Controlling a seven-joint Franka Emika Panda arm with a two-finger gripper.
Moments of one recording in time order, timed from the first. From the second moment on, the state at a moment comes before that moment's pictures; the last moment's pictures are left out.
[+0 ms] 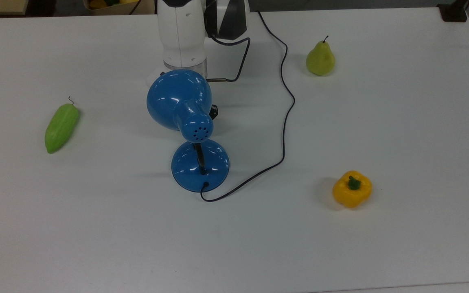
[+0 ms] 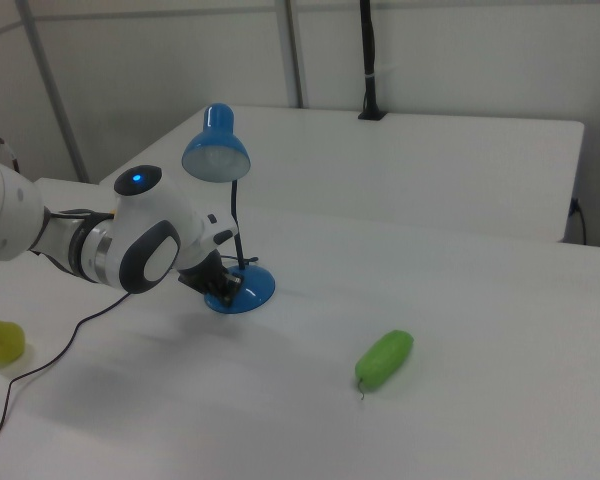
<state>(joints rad) 0.12 0.33 -0.05 -2.06 0.06 2.77 -0.15</state>
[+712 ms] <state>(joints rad) 0.12 0.07 -0.05 -2.05 0.05 2.15 -0.11</state>
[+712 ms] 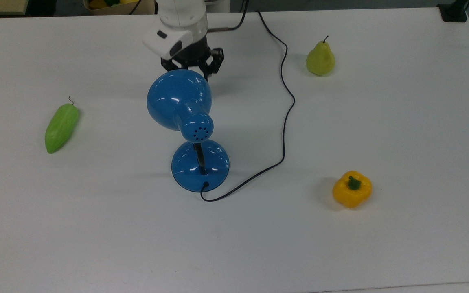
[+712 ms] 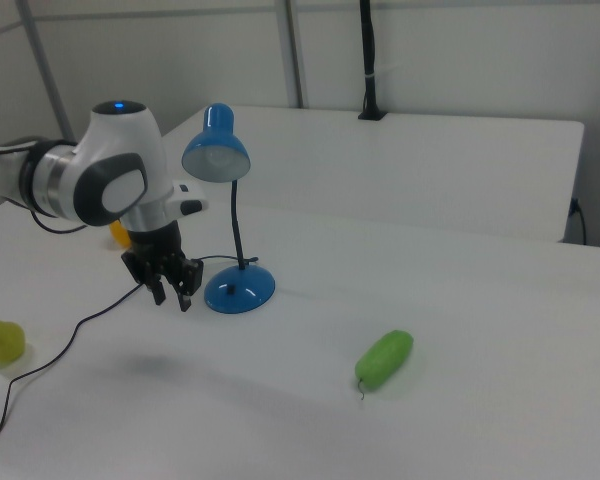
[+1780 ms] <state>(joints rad) 0.10 -0.06 -0.08 -1.60 0.04 1.58 0.27</state>
